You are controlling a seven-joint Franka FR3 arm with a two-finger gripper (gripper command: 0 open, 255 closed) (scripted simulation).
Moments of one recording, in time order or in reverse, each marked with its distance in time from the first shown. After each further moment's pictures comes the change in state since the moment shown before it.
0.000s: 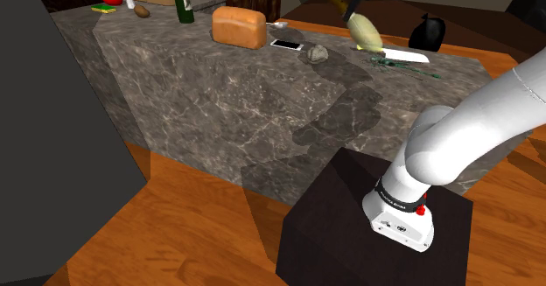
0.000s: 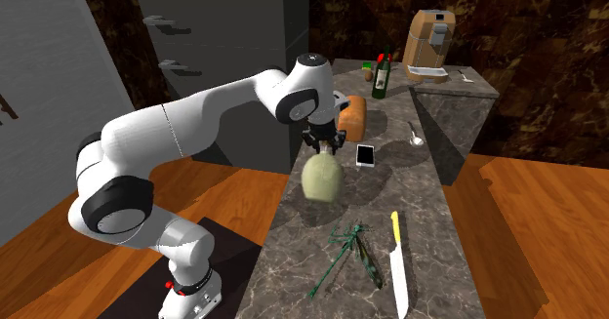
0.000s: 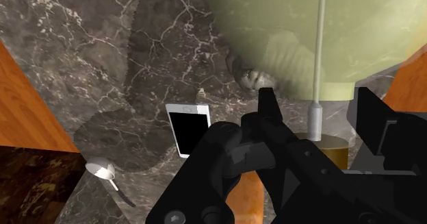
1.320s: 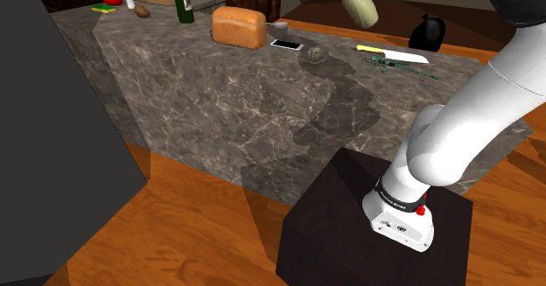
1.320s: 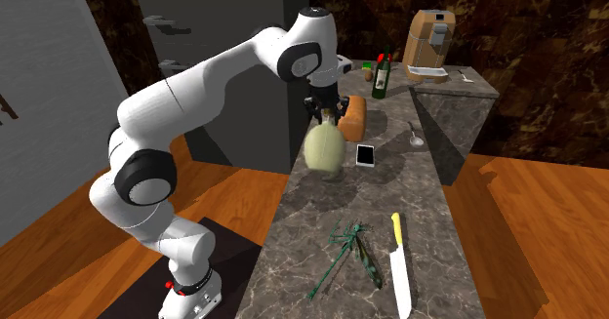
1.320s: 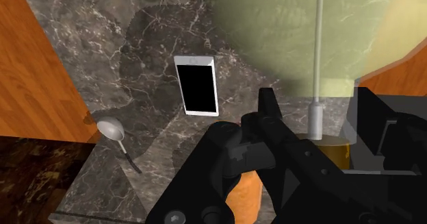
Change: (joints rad) arm 0.061 0.188 -0.022 0.384 0.099 -0.220 0.004
